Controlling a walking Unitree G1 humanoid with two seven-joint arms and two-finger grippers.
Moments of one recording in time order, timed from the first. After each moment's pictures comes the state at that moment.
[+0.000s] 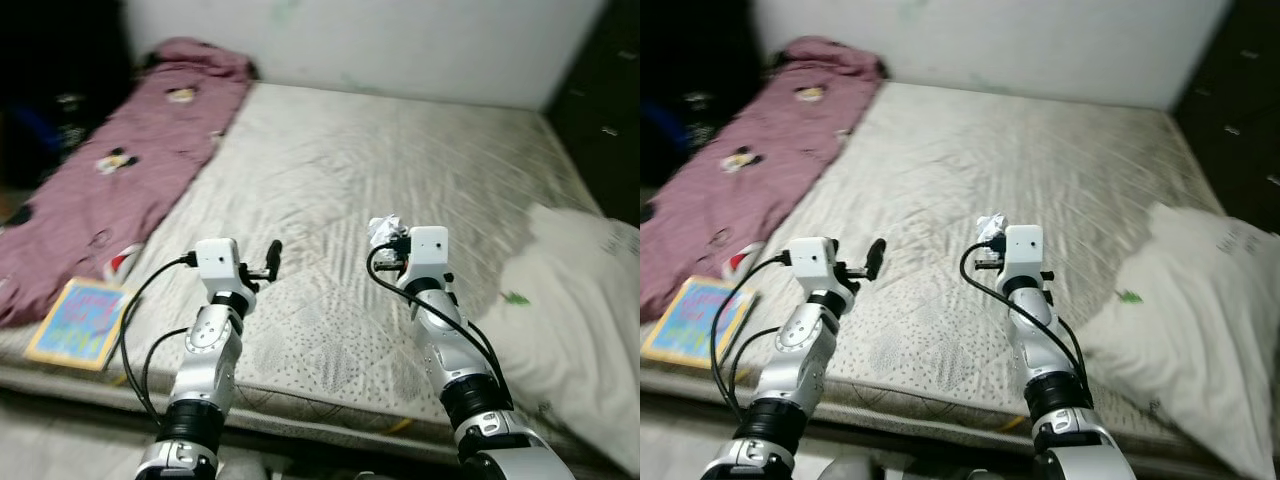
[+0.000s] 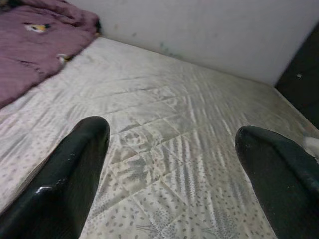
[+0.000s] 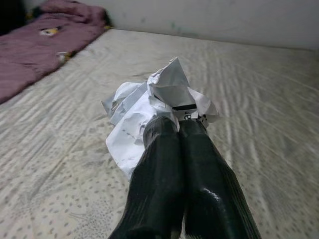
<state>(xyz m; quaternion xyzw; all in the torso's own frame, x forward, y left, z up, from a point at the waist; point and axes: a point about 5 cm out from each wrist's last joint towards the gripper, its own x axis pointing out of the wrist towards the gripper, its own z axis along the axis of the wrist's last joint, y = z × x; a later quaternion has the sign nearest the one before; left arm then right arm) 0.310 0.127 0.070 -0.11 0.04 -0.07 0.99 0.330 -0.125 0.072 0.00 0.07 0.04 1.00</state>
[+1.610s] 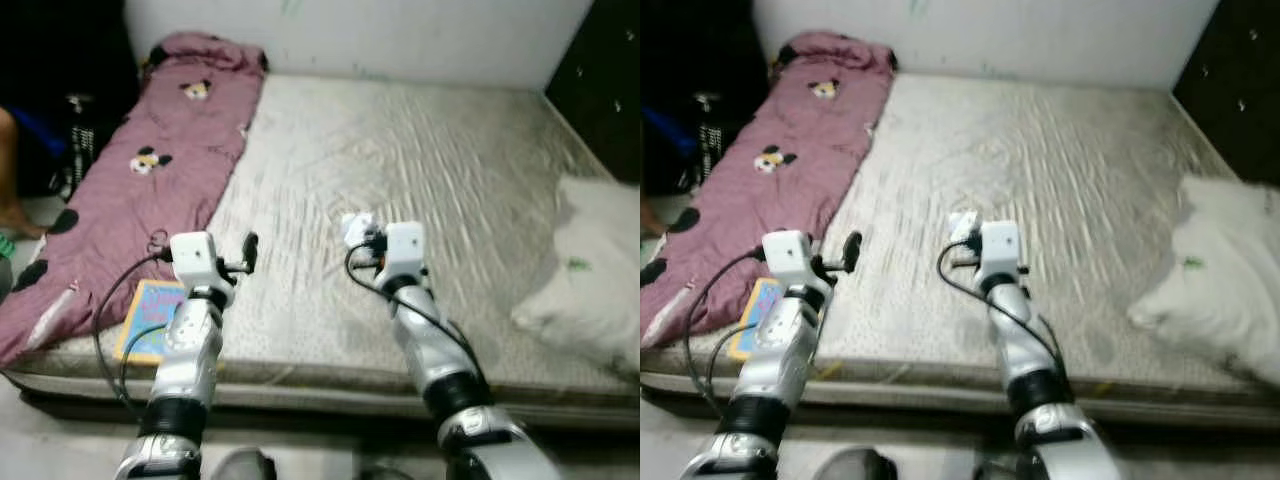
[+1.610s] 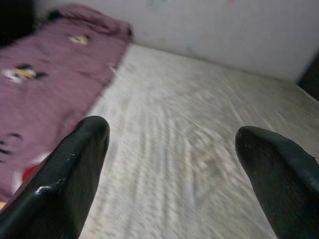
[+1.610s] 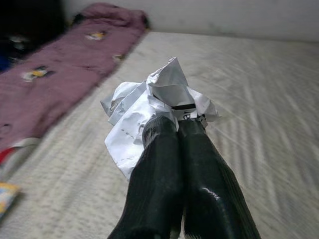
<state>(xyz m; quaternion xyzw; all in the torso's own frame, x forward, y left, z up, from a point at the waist) 0.311 0.135 0.072 -0.11 0.03 -0.05 0.99 0.330 -0.114 0.073 0.00 0.06 0.07 1.00</state>
